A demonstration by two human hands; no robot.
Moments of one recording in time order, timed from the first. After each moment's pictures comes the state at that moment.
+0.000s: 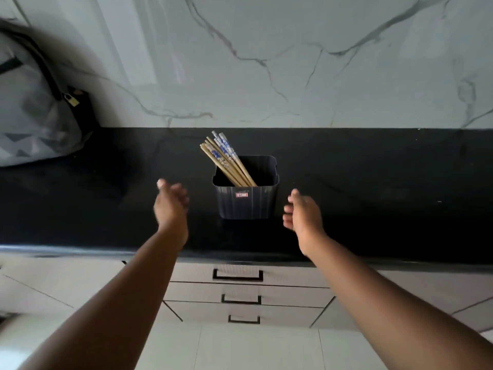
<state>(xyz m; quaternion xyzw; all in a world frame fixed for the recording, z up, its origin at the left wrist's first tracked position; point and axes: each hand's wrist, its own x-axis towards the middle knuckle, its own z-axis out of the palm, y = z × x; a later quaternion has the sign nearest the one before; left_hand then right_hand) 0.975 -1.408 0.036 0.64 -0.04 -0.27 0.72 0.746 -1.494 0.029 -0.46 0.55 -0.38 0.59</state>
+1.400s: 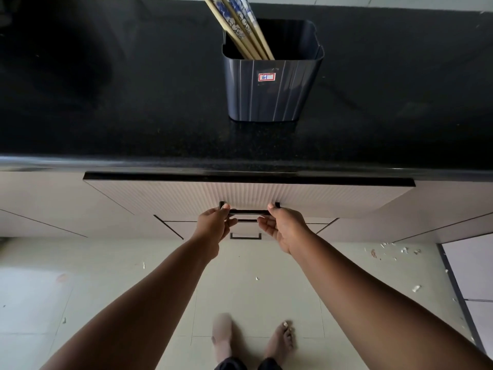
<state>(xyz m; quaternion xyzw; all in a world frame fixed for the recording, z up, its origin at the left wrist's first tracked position) 0.911 -1.312 -0.167 0.69 0.00 -0.53 0.48 0.772 -1.384 -0.163 -0.20 0.63 -0.24 0.71</state>
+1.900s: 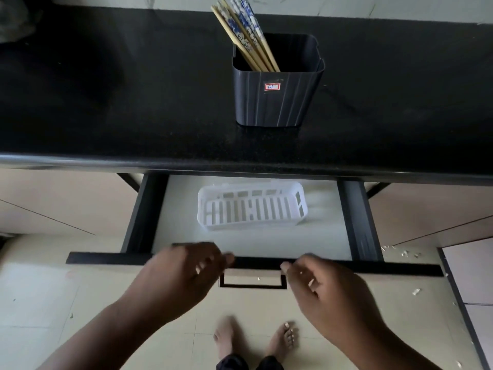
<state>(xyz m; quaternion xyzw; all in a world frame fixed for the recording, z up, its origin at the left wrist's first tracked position) 0.928 -1.184 -0.043 0.73 -0.63 -0.24 0.13 0.678 -1.264 -0.046 -0.83 0.50 -0.11 0.21</state>
